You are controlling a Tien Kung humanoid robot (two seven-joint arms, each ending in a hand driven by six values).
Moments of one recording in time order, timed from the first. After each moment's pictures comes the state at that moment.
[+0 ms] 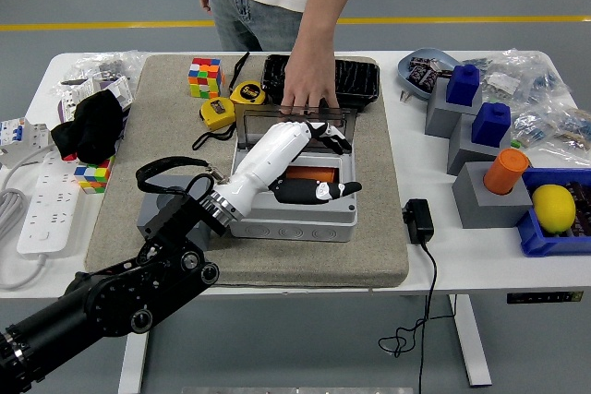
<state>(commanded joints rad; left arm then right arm) -0.52 0.10 -0.64 -1.15 1.69 0.46 -0.34 0.14 -0.16 0.82 0.21 -1.08 -0.30 -0.21</state>
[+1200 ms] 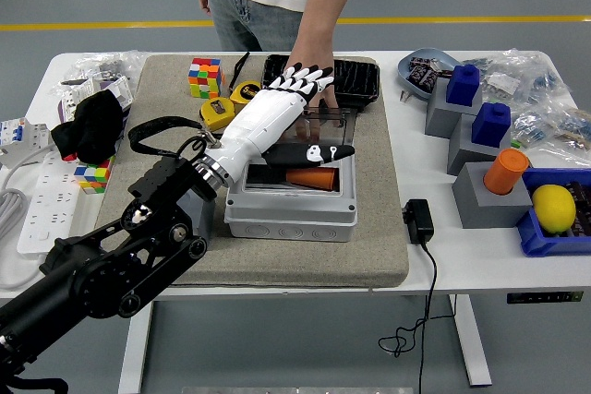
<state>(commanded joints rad) -0.56 0.11 -0.79 -1.22 2.00 0.28 -0.09 0.14 -0.16 0.81 0.21 -1.07 -0.29 -0.21</state>
